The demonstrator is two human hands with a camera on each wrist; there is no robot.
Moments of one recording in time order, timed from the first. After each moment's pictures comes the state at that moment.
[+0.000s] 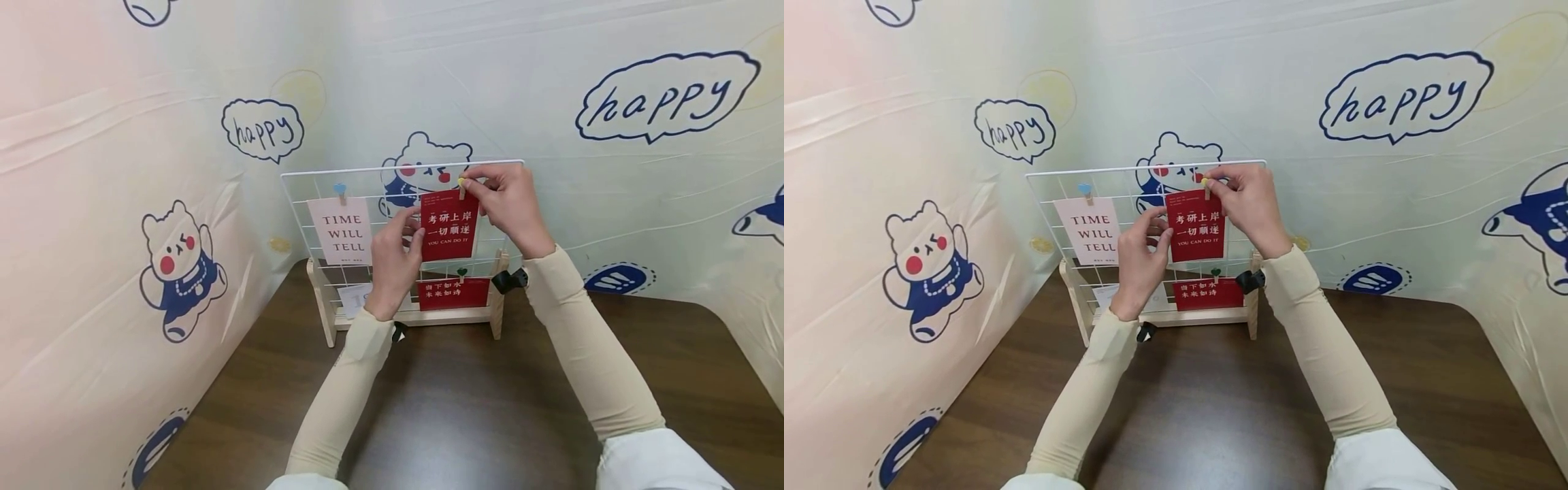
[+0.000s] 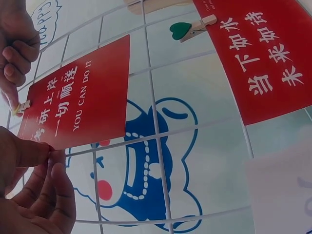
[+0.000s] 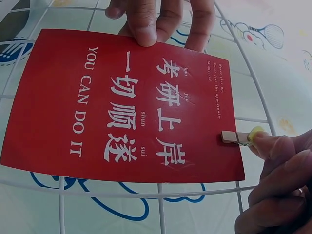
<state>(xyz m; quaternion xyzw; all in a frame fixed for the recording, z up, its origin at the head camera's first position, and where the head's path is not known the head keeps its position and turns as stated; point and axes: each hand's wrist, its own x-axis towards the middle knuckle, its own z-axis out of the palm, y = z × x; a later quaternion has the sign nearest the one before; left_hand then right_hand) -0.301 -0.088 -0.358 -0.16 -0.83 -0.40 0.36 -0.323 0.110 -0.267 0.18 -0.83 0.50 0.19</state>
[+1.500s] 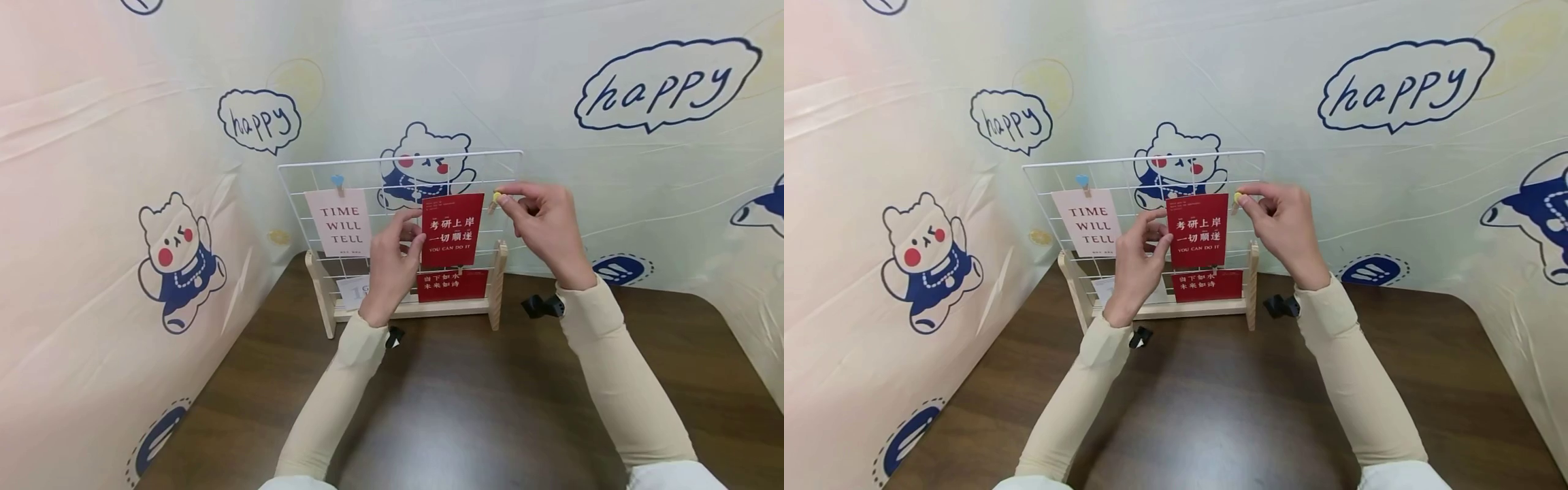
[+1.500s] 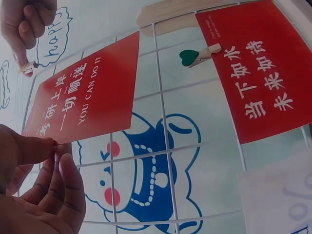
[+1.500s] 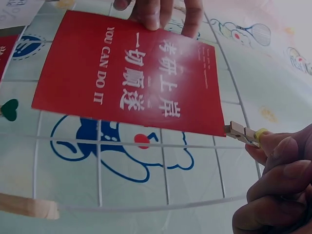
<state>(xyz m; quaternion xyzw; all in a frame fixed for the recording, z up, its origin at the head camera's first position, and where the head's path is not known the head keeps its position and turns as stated) -0.279 -0.091 -0.362 -0.18 -0.81 -0.45 0.31 -0.275 0.154 -0.289 0.16 -0.83 0.49 0.21</state>
